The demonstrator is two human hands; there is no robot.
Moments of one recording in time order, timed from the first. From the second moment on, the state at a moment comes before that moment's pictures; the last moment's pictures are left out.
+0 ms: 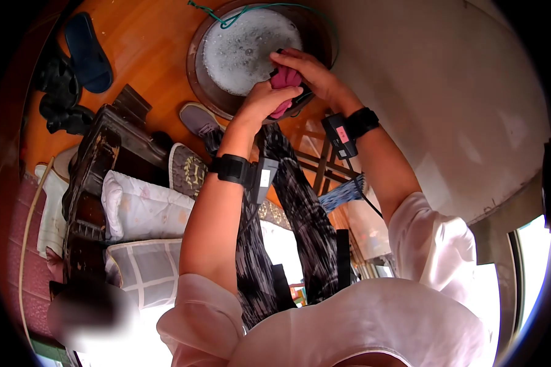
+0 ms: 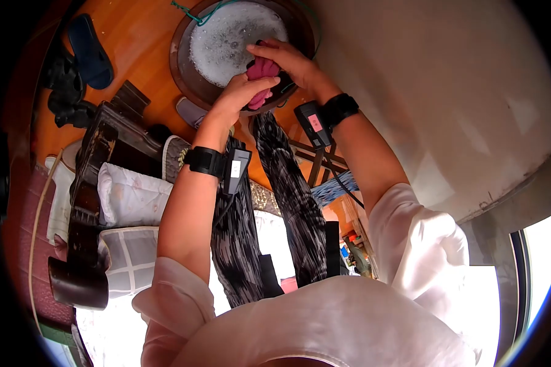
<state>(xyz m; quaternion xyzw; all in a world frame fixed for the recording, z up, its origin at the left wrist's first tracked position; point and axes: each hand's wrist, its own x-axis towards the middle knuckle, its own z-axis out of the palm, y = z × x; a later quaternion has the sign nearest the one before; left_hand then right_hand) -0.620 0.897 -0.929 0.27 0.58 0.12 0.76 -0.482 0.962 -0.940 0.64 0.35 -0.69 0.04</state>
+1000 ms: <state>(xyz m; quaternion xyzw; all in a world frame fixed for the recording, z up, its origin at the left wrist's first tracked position) -0.584 0.891 -0.937 0.19 0.61 0.11 0.76 -0.509 0.971 -0.945 0.61 0.20 -0.76 -0.07</state>
